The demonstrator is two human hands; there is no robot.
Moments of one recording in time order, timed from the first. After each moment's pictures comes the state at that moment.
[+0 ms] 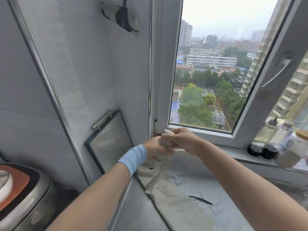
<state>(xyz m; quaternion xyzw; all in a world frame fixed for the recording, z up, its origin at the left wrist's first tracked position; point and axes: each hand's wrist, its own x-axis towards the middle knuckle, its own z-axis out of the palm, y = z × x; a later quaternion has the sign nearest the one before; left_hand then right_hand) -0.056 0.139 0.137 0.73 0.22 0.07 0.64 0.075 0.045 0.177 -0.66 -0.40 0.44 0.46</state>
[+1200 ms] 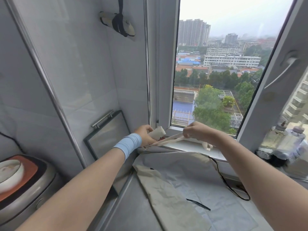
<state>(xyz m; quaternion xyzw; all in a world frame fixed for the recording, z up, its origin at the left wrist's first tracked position) -0.045 0.142 0.181 0.80 0.47 0.11 0.35 0.154 0.010 0.218 -0.76 -0.51 0.29 0.26</state>
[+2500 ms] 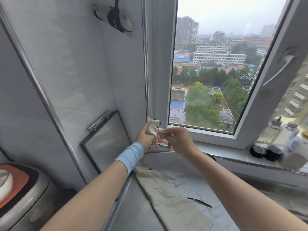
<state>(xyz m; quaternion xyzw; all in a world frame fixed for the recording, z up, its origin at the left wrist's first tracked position) -0.038 0.145 0.144 0.59 0.37 0.30 0.65 0.077 0.046 0.157 -0.64 -0.47 0.22 0.56</state>
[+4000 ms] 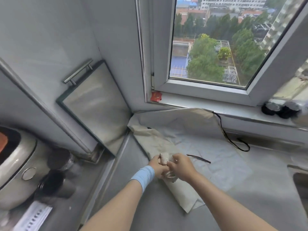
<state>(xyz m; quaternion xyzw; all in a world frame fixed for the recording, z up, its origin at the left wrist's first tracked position) -0.058 0.038 -0.085 0.57 0.51 -0.04 0.64 0.057 -0.043 -0.080 -0.82 -0.42 0.29 0.23</state>
